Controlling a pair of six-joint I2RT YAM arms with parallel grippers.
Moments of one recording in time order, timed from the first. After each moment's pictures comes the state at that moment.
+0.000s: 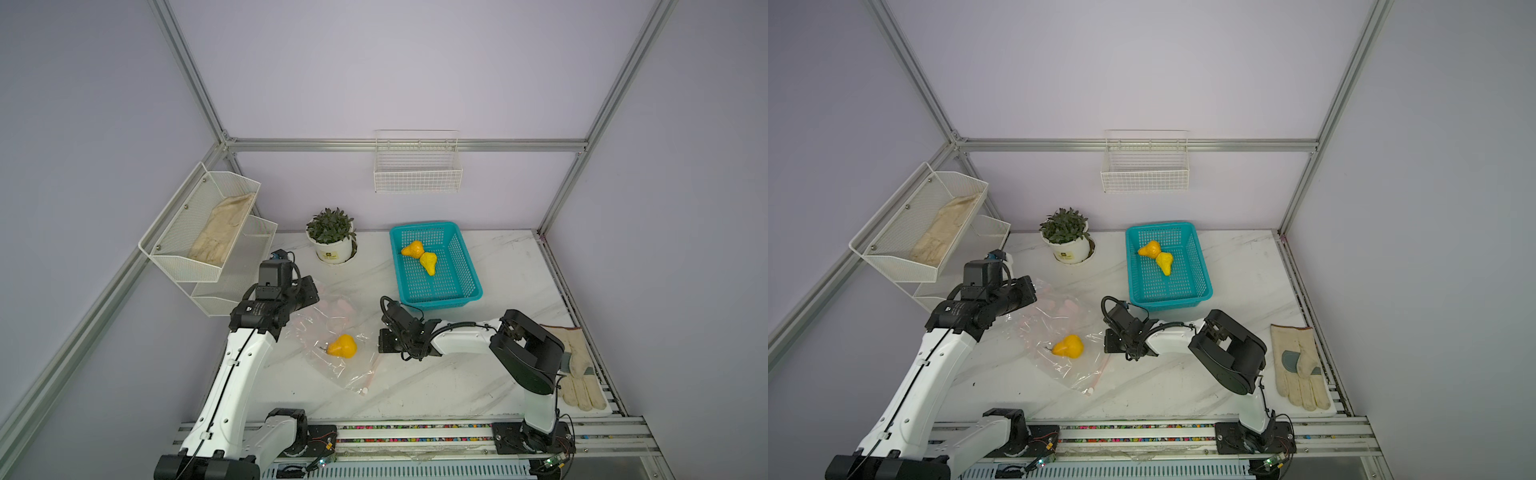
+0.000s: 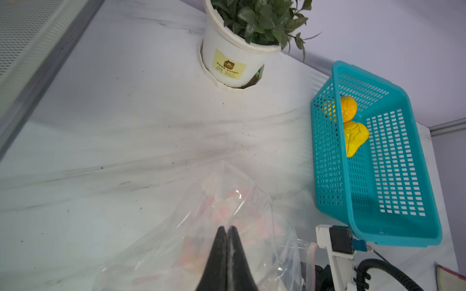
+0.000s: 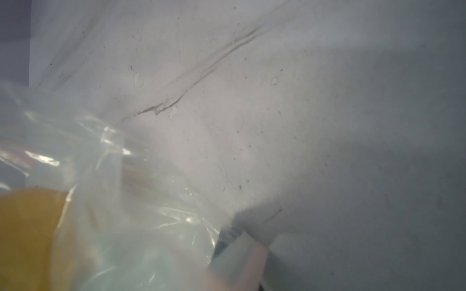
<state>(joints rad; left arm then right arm) -0.04 1.05 1.10 -0.78 0.00 -0.43 0.95 1.94 1.10 -0.07 -0.02 0.86</state>
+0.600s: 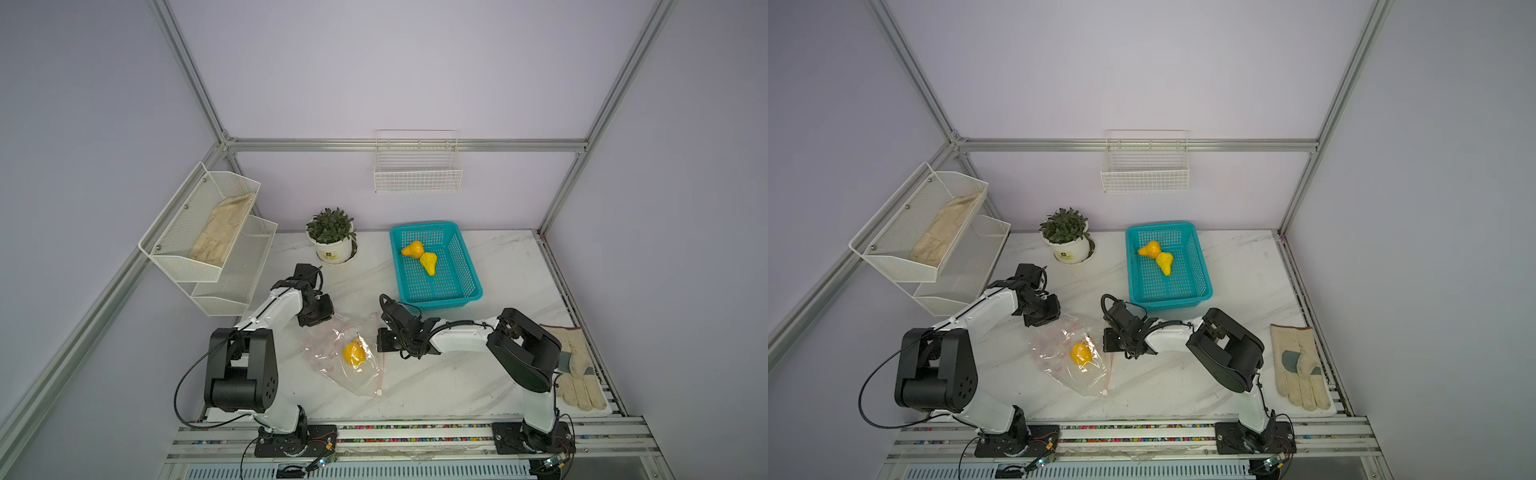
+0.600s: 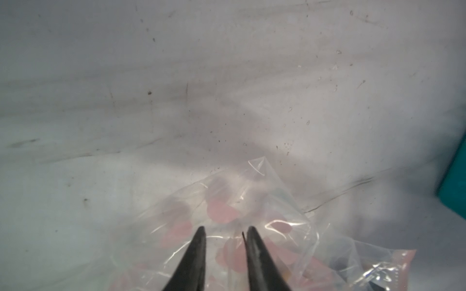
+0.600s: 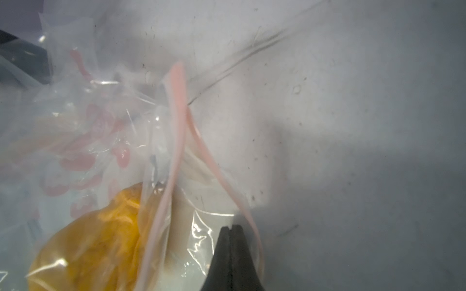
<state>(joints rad) -0.03 1.57 1.03 -0.74 0.11 -0.40 0.94 1.96 1.12 -0.04 -0.07 0.81</state>
